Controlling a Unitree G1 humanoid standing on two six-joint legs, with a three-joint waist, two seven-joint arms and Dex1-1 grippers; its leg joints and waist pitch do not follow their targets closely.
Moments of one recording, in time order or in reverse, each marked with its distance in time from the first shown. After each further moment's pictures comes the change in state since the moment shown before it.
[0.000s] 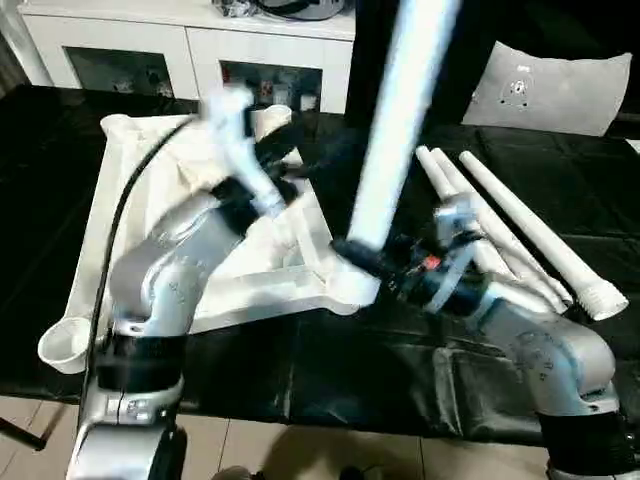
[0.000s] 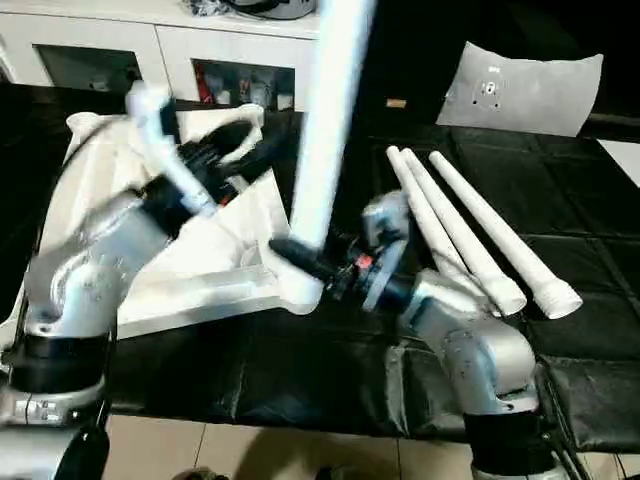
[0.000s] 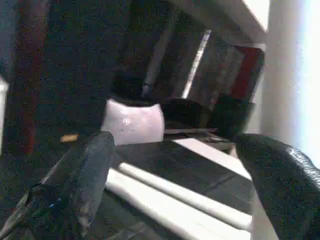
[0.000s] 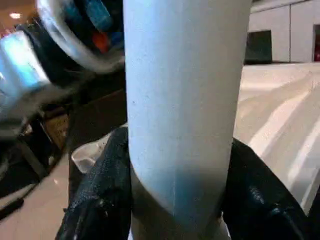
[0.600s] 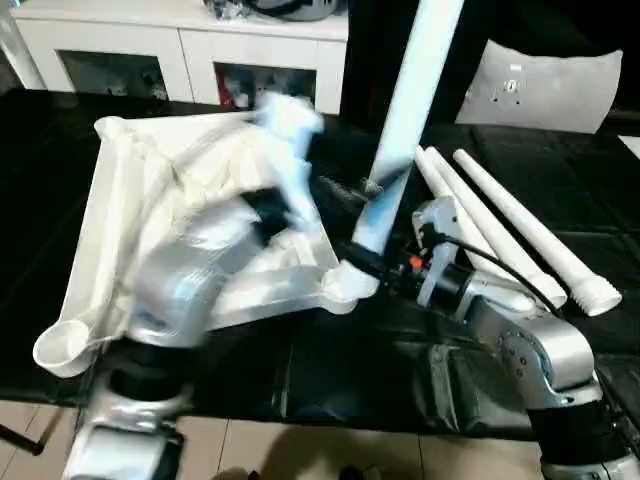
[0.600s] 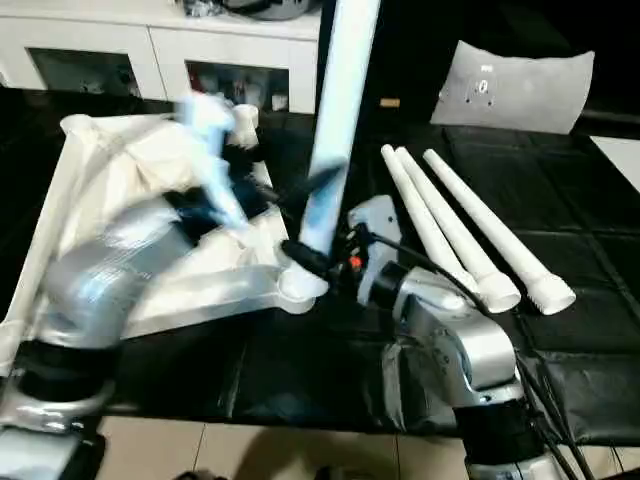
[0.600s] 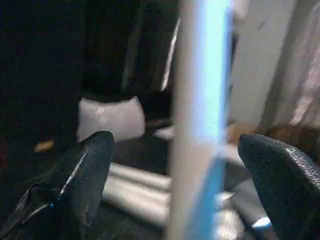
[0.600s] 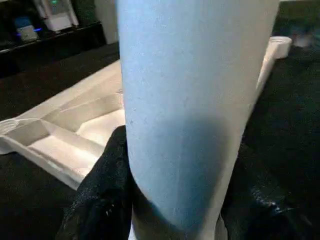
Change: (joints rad) left arm 0.022 0.010 -0.043 -0.084 -0.012 -0.008 -0.064; right arm -0.025 -0.004 0.024 0.092 -0.146 -0.039 -0.127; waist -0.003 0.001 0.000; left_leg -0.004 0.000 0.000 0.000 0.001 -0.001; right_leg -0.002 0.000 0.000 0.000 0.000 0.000
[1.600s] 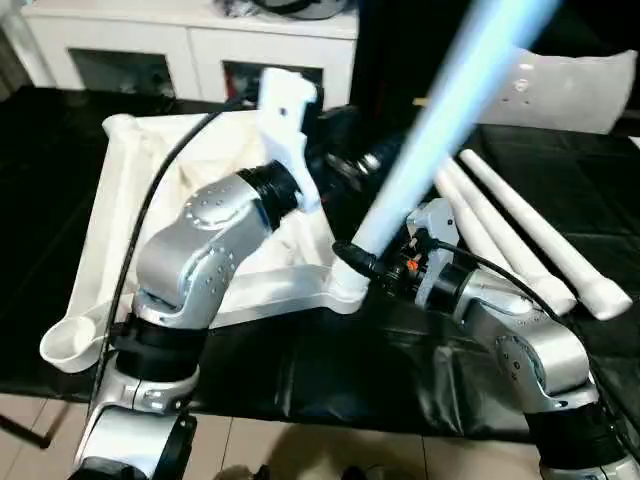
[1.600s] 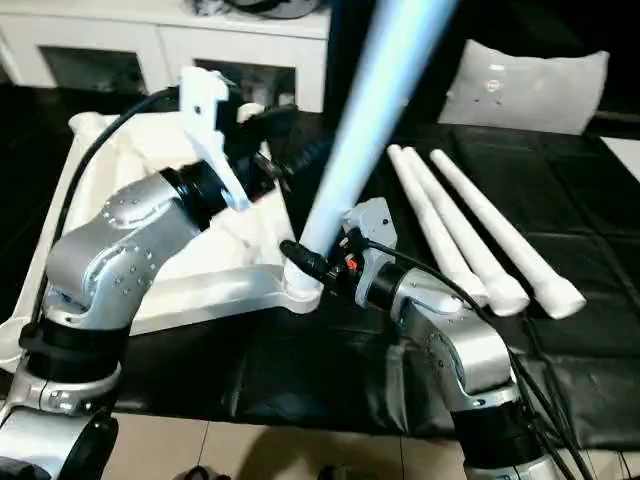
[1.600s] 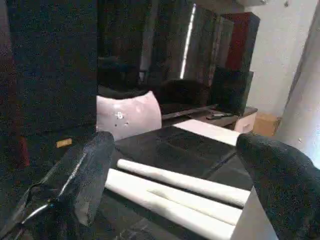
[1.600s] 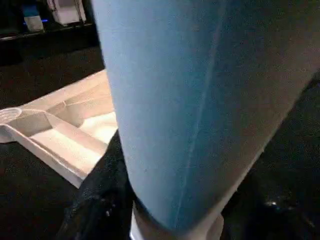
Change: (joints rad) left arm -0.089 -0.041 -0.080 0.088 0.149 0.002 0.093; right arm 0.010 -0.001 0.054 -0.026 -0.073 -0.068 0.012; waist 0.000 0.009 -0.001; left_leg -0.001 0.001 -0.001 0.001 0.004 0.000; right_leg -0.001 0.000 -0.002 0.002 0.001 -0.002
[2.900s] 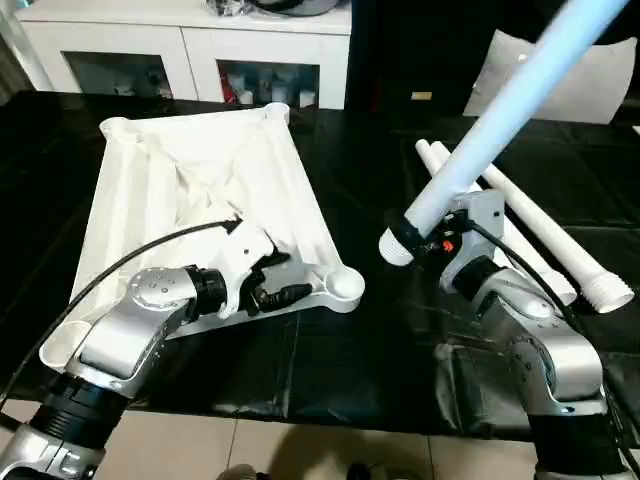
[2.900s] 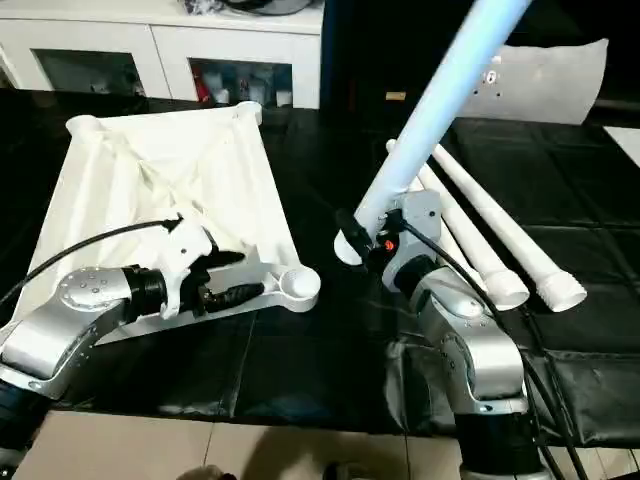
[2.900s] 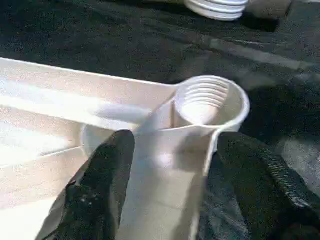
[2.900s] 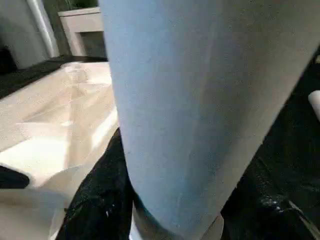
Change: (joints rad) left arm 0.301 0.362 -0.158 0.191 0.248 -0.185 -0.401; right arm 0.050 0.059 -0.153 -0.047 -0.022 0.026 -0.213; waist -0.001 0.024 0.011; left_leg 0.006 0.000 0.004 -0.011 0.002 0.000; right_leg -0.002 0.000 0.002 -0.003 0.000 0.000
